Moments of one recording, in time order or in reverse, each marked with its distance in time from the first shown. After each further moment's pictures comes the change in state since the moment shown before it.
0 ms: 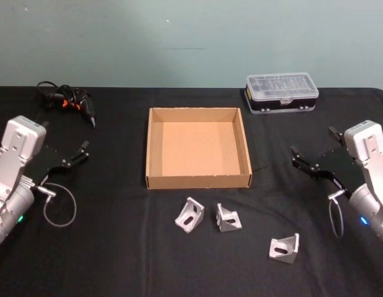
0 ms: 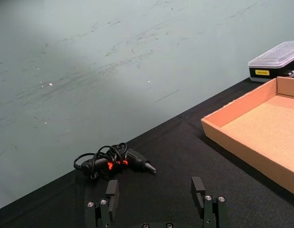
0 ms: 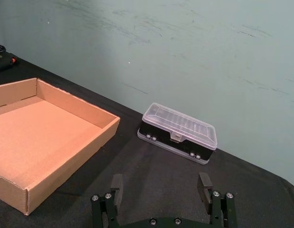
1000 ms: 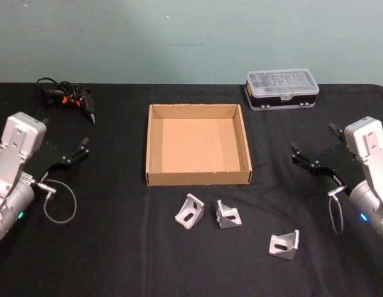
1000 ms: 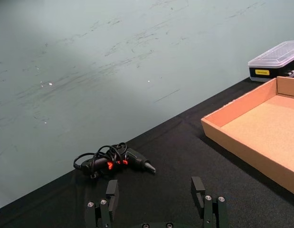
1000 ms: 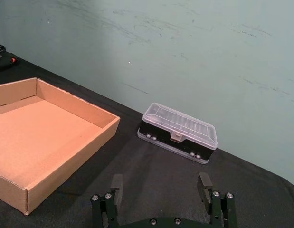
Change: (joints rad) left arm 0.000 0.000 0.000 0.000 0.000 0.000 0.000; right arm 0.000 0.000 0.000 0.000 0.000 0.000 0.000
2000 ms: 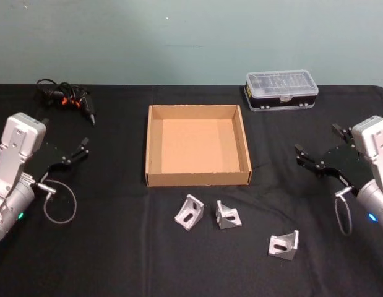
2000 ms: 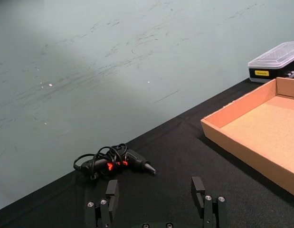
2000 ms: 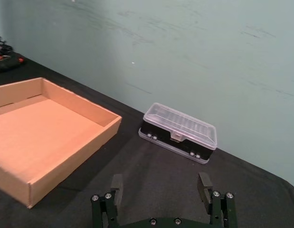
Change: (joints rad) left arm 0.000 0.000 0.000 0.000 0.000 0.000 0.000; right arm -0.015 0.027 0.024 -0.020 0.017 0.005 0.049
